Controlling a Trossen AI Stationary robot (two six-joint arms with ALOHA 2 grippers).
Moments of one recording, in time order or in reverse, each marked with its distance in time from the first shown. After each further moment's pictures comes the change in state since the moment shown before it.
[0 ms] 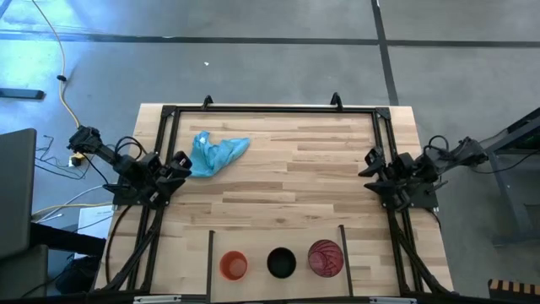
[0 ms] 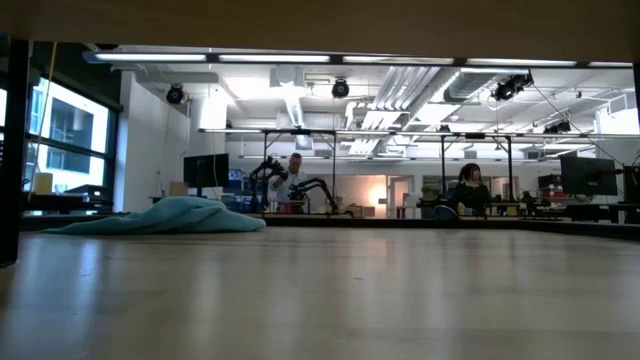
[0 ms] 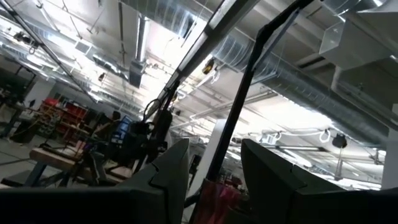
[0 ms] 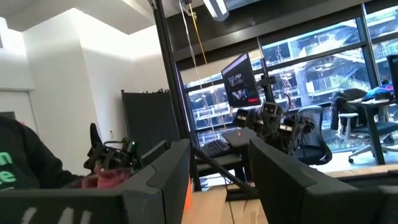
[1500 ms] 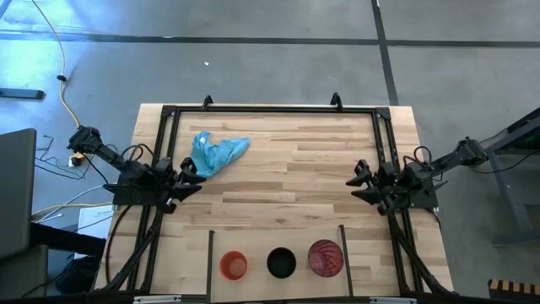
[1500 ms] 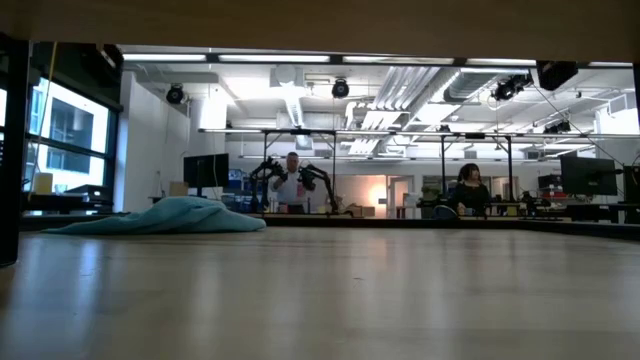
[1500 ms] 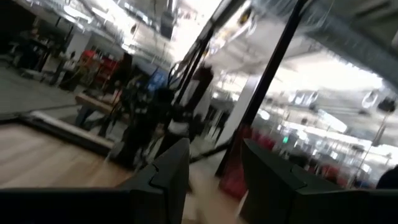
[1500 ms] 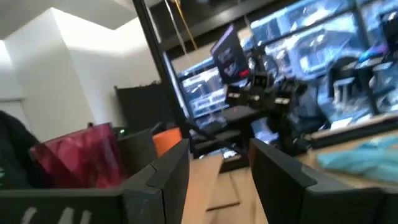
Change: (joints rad) left arm 0.000 0.000 -0.002 -0.259 -0.095 -0.107; right arm 0.000 0.000 -0.274 0.229 0.041 0.112
